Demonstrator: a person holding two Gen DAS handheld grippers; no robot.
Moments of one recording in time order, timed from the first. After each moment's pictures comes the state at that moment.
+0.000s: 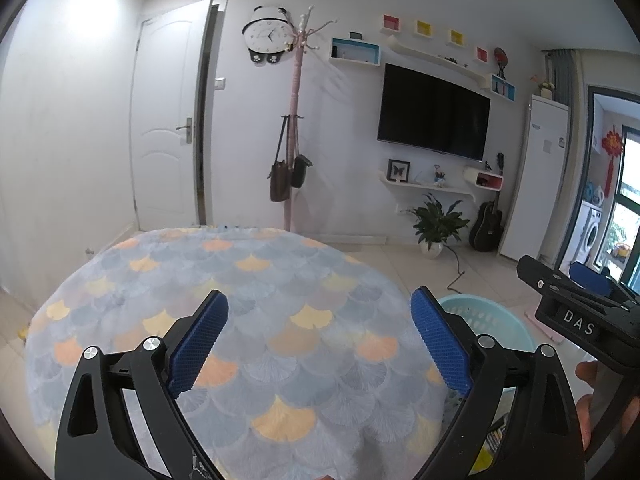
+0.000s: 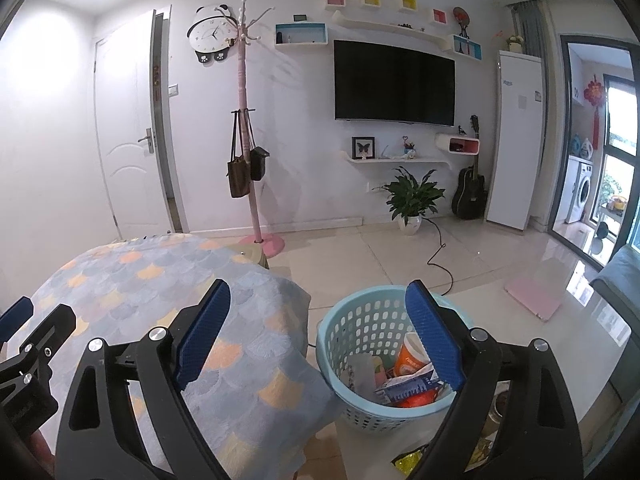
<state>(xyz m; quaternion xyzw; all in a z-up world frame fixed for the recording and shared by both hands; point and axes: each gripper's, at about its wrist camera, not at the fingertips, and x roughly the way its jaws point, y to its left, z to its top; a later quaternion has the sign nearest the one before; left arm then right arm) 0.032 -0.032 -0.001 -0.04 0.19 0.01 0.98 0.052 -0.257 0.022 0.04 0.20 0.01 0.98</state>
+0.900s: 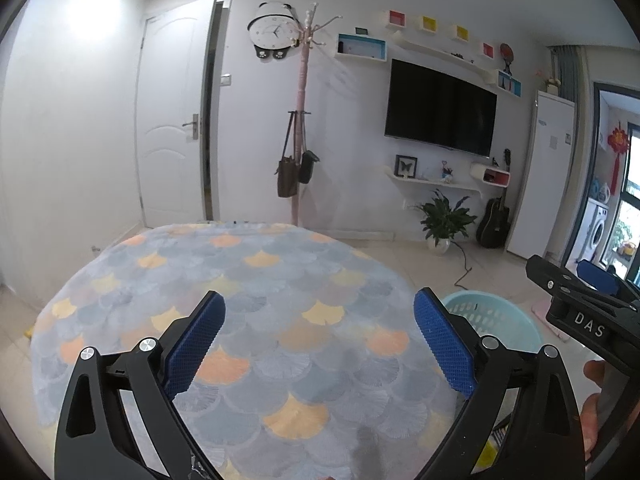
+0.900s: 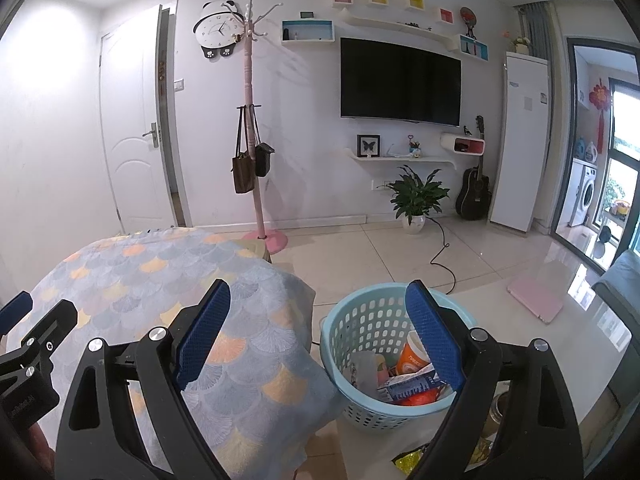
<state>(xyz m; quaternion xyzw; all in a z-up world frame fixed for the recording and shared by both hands) 0.029 -0.026 0.000 -0.04 0.20 0.03 0.98 0.050 -0.252 0.019 0.03 0.21 0.01 0.98</state>
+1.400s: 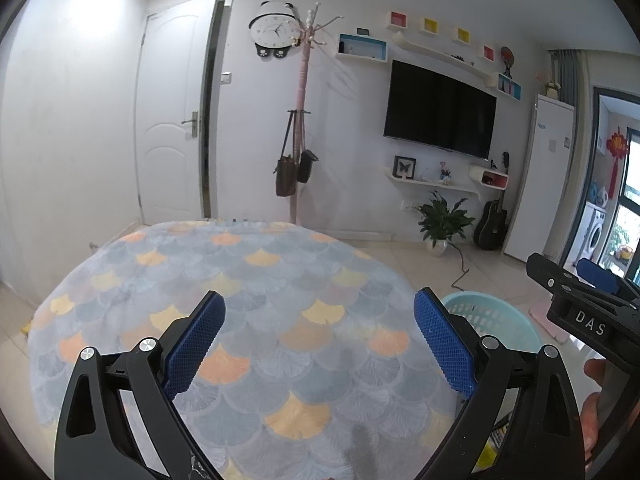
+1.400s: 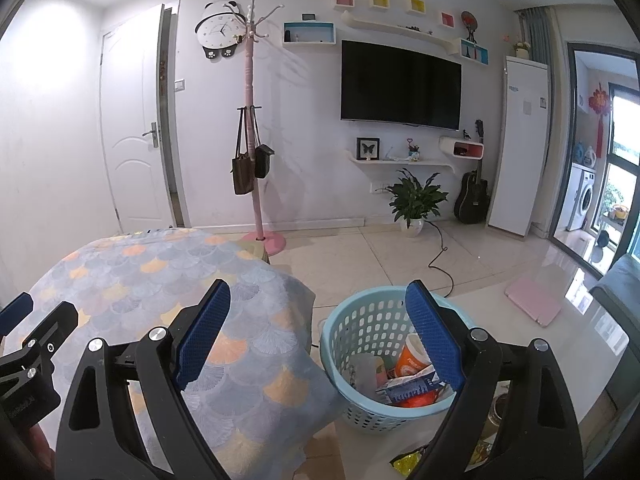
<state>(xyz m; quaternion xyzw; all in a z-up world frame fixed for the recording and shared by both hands) 0.027 -0.022 -0.001 -0.05 0.20 0.02 0.98 0.049 -0.244 0.021 0.02 0.20 0.01 0.98</state>
